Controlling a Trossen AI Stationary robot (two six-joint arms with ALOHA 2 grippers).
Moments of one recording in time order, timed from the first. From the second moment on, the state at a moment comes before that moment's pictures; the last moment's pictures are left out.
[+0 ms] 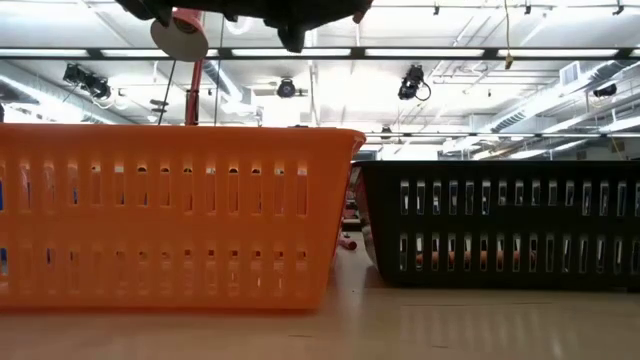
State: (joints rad) left arm -0.20 1.54 0.88 0.59 -0.18 0.13; right arm 0.59 1.48 1.11 -0.15 1.00 0.12
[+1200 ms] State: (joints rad) left arm -0.23 1.54 0.88 0.58 -0.17 0.14; right arm 0.56 1.49 1.11 -0.07 0.87 0.03
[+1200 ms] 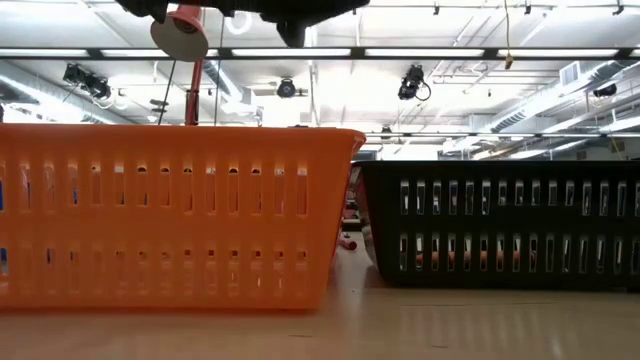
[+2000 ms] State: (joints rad) left arm -0.23 1.54 0.88 0.08 -0.17 -0.10; right arm 0.53 1.49 0.99 -0.23 0.22 0.50
